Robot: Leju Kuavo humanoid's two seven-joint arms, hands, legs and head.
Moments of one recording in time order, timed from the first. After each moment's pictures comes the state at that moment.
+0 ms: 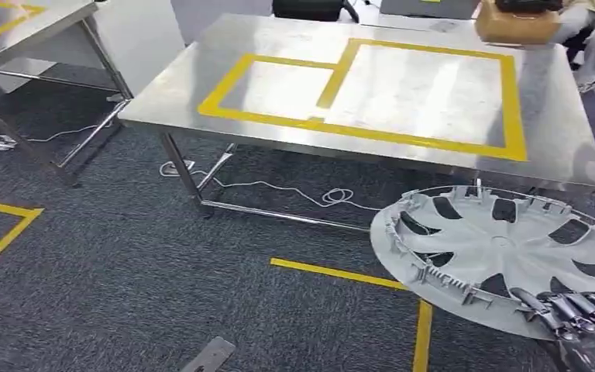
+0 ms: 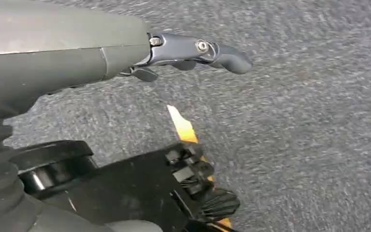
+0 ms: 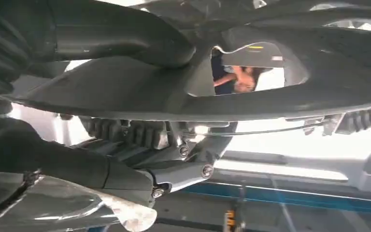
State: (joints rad) left arm -0.09 -0.21 0.05 -0.22 -0.68 0.42 -0.45; right arm 0.39 -0.62 0.20 -2.11 1.33 -0.53 -0.02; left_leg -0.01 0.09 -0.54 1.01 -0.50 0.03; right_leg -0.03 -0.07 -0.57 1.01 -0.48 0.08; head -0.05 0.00
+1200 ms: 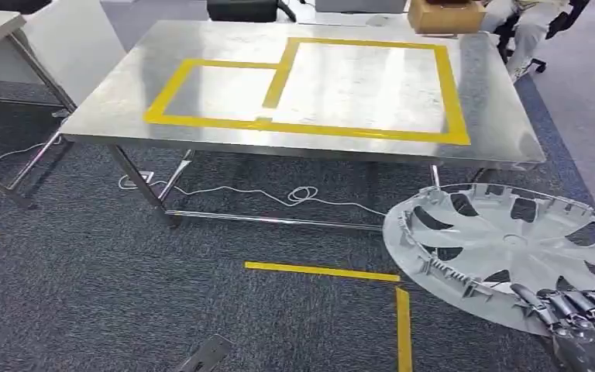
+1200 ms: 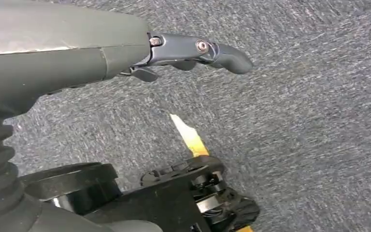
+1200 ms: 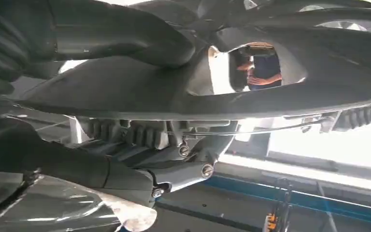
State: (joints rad) left arm -0.10 -0.20 0.06 -0.22 -0.71 0.44 -0.37; right arm 0.40 -0.59 0.19 -2.09 1.41 -0.53 0.01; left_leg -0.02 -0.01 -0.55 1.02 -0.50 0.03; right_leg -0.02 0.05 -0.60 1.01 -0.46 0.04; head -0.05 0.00
